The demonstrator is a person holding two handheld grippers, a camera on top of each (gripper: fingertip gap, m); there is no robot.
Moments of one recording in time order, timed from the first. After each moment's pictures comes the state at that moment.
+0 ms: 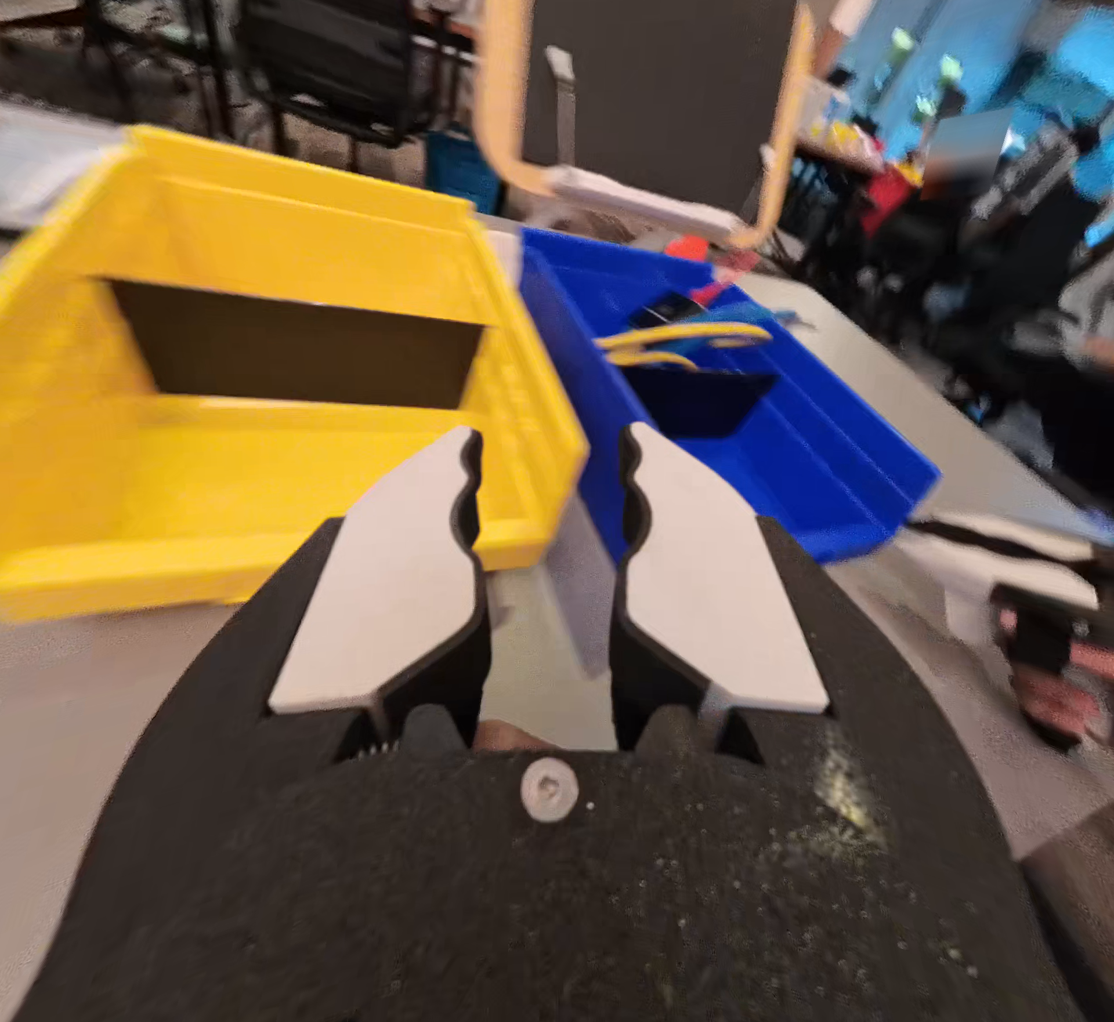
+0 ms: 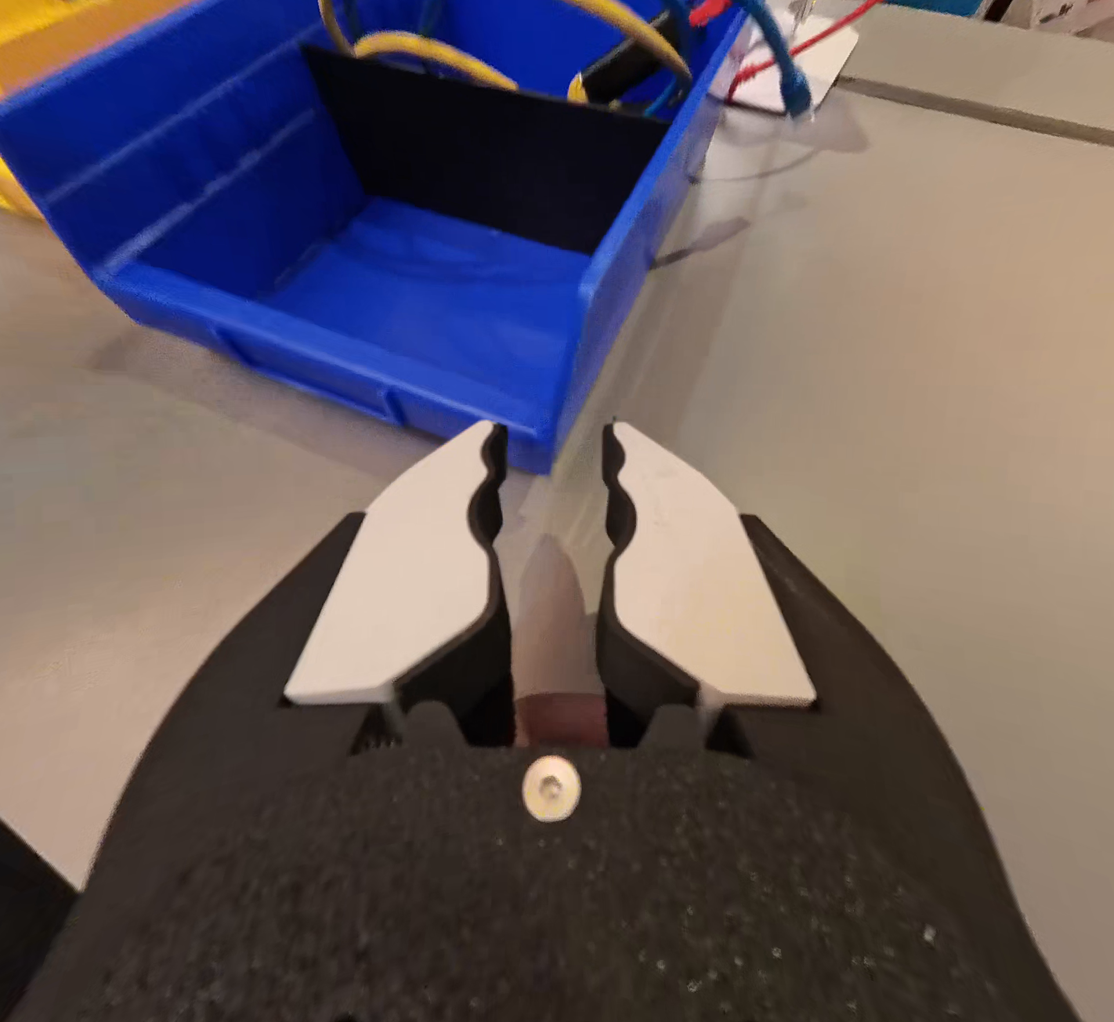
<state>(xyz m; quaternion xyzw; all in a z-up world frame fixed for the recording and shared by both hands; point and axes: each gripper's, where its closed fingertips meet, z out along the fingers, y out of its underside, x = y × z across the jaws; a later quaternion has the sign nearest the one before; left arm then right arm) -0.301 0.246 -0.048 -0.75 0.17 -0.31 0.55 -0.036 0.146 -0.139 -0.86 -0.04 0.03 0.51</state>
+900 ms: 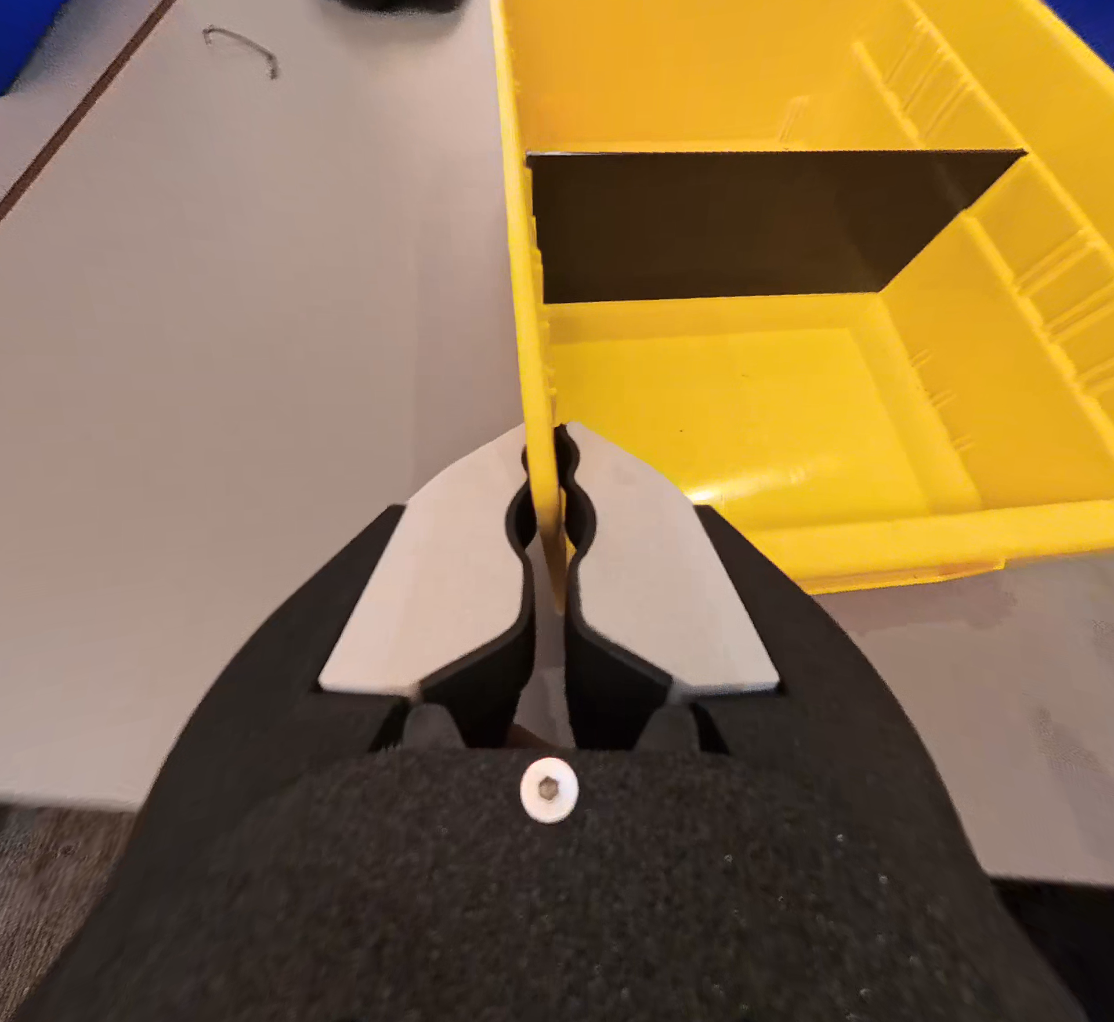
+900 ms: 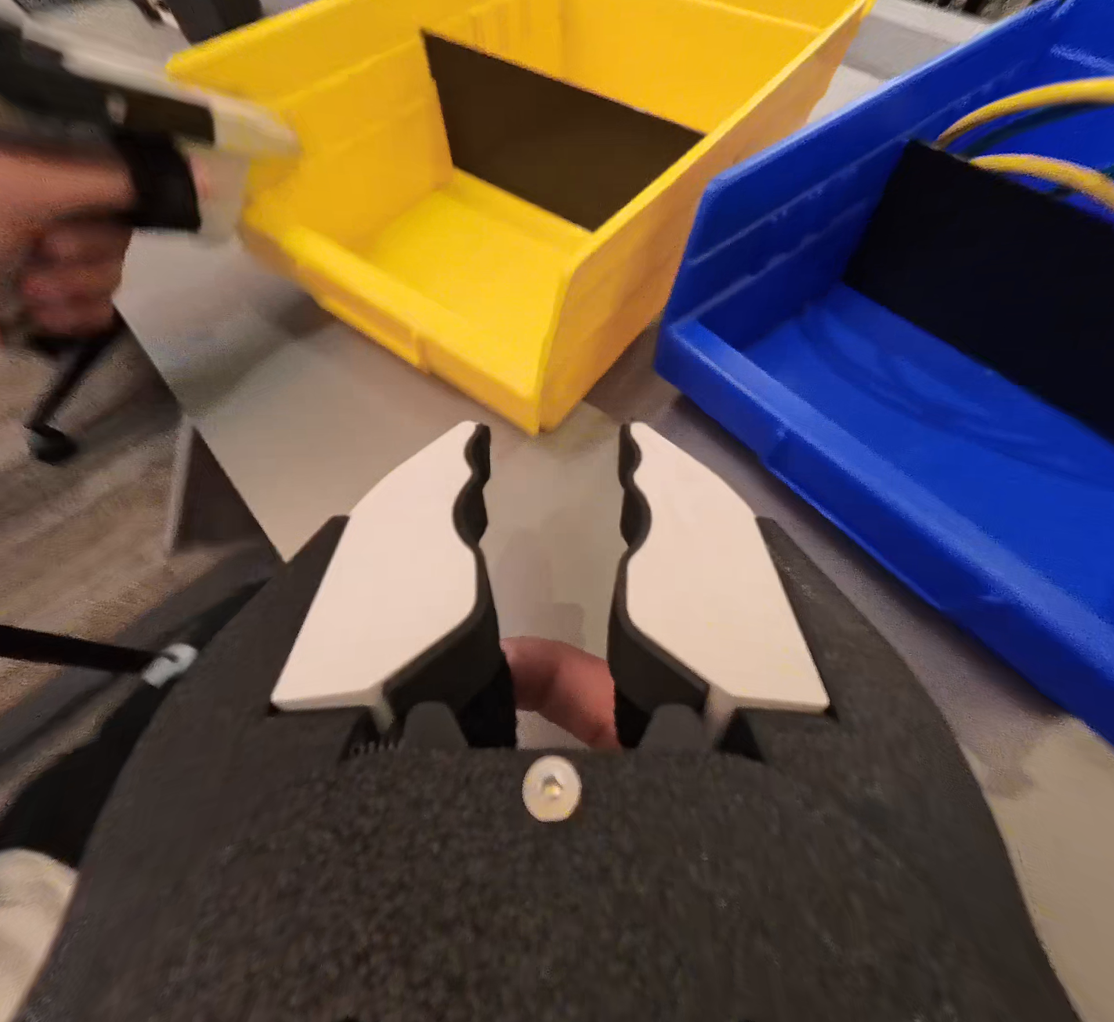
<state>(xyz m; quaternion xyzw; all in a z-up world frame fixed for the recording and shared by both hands) -0.467 0.265 -0.133 -0.87 0.13 -0.09 0.47 -0.269 0.160 -0.123 -0.83 -0.18 0.12 0.51</state>
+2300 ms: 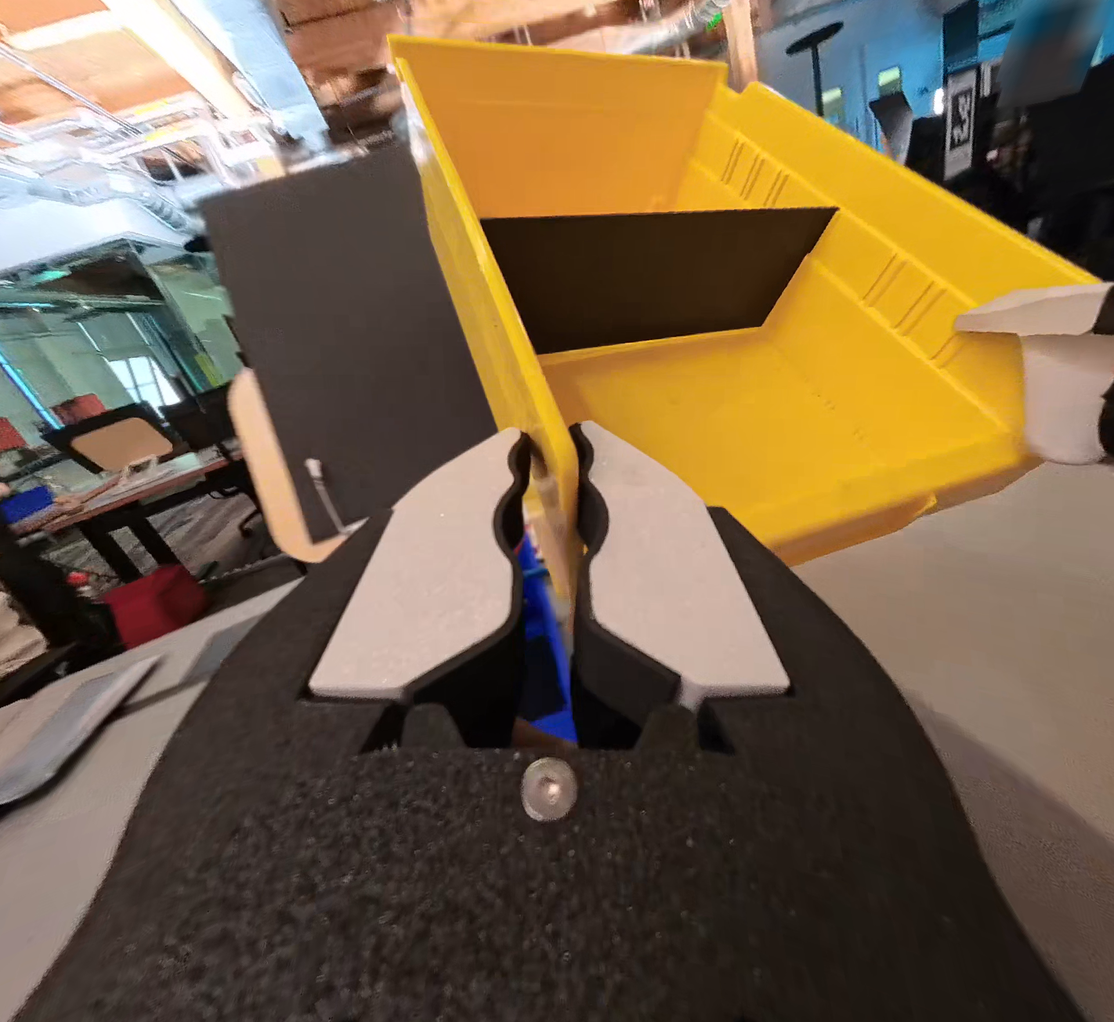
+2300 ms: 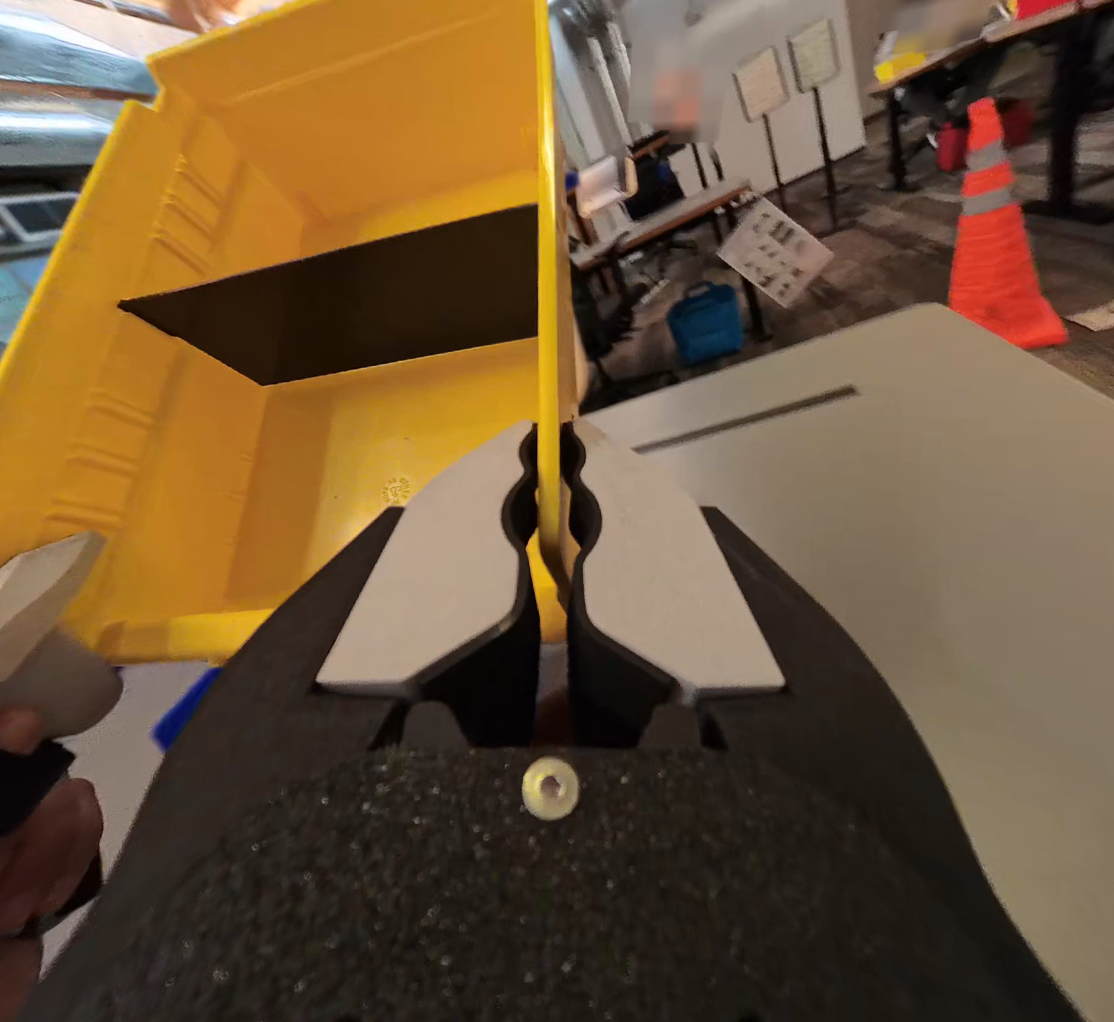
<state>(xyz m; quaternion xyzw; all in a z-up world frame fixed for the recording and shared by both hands) -0.036 0.142 0.072 -0.56 0.32 -0.15 0.75 0.139 0.095 0.040 -0.64 0.21 0.09 0.73</state>
